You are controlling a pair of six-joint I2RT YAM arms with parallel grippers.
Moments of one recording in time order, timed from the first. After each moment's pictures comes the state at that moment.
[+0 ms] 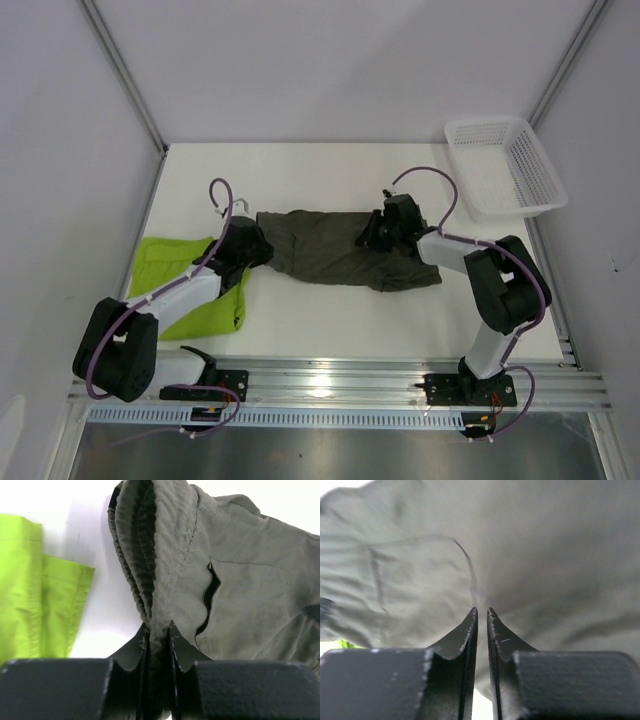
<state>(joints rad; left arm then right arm) -0.40 1.29 0.62 0.01 -0.16 -0.66 0.47 1.76 0.97 0.09 -0.20 0.69</state>
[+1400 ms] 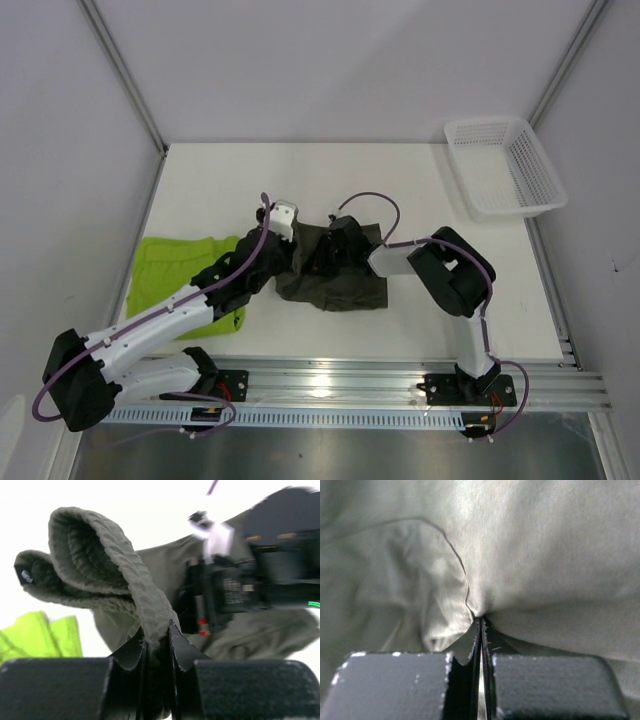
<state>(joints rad) -0.80 1.07 0.75 -0.14 -0.40 -0.20 0.76 2.03 1.08 0.28 -0.29 0.99</state>
